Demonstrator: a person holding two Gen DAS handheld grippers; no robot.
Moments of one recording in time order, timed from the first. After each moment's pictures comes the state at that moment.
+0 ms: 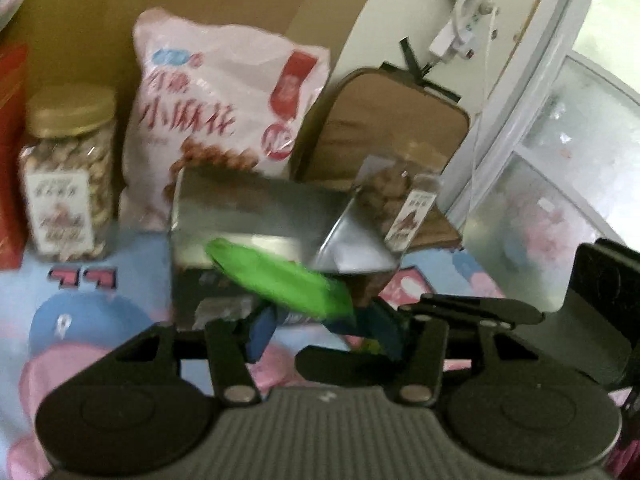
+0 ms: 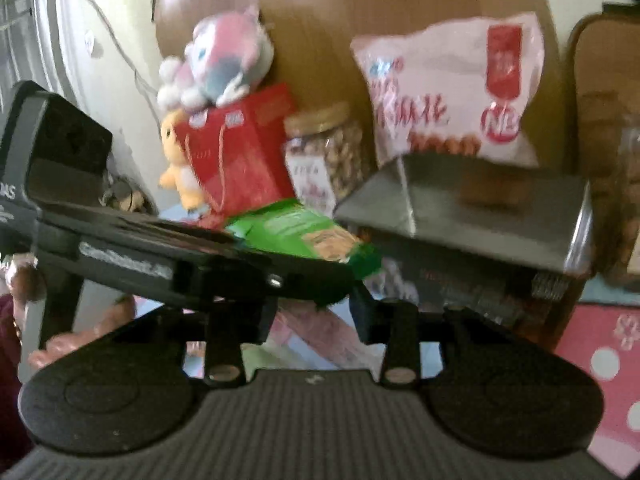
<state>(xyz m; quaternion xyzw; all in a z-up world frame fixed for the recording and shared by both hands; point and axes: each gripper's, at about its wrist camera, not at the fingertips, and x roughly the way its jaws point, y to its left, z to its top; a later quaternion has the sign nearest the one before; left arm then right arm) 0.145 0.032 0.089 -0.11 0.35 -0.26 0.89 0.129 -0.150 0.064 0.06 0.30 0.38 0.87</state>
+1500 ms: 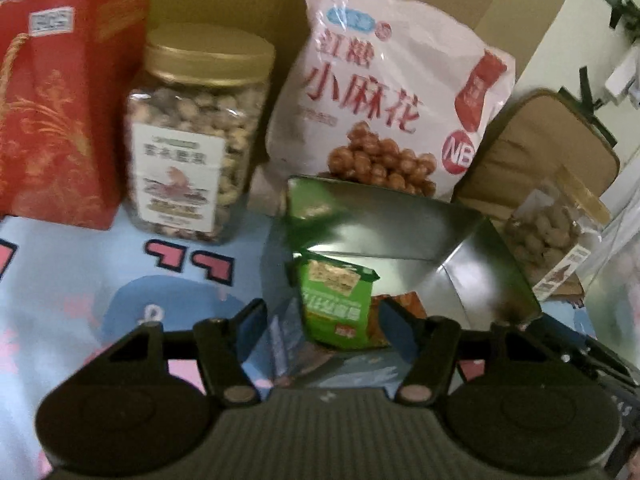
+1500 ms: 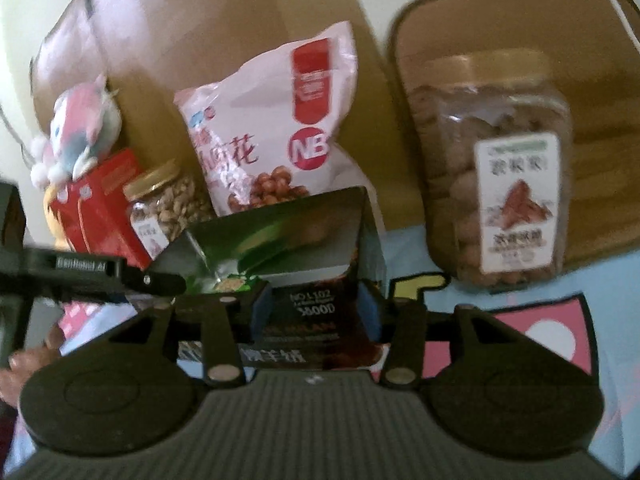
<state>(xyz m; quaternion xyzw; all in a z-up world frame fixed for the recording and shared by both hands) 0.205 0.074 0.053 -0.16 0.41 -0.06 0.89 0.180 -0.221 0.036 0.11 0.29 0.24 0.92</state>
